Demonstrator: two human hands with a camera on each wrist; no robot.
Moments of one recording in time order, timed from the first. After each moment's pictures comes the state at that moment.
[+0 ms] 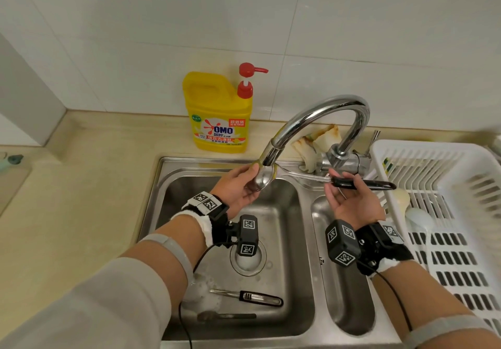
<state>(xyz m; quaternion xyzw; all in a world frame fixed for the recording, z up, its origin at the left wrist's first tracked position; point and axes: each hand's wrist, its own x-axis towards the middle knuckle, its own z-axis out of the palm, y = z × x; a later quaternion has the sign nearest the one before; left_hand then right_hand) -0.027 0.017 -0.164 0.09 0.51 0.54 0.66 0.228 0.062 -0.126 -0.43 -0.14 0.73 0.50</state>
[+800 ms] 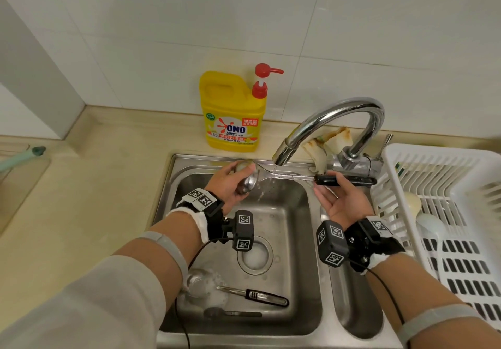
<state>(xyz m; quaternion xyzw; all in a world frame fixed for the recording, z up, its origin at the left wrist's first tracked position) -0.061 0.004 -0.165 0.09 0.53 0.55 0.63 0.194 0.061 -0.132 -0.48 -0.18 0.73 0.44</state>
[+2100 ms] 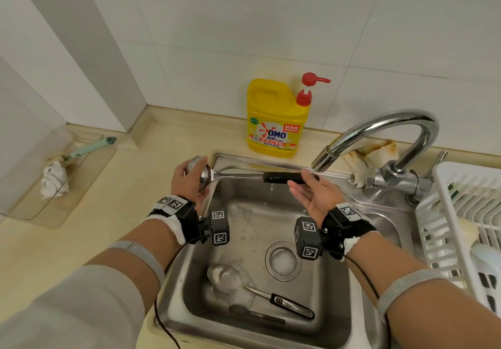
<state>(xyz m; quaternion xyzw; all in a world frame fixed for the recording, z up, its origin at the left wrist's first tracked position) -0.171 -0.077 -0.158 -0.05 0.64 0.67 0.37 0.084 0.043 -0.134 -0.46 -0.25 0.78 0.34</state>
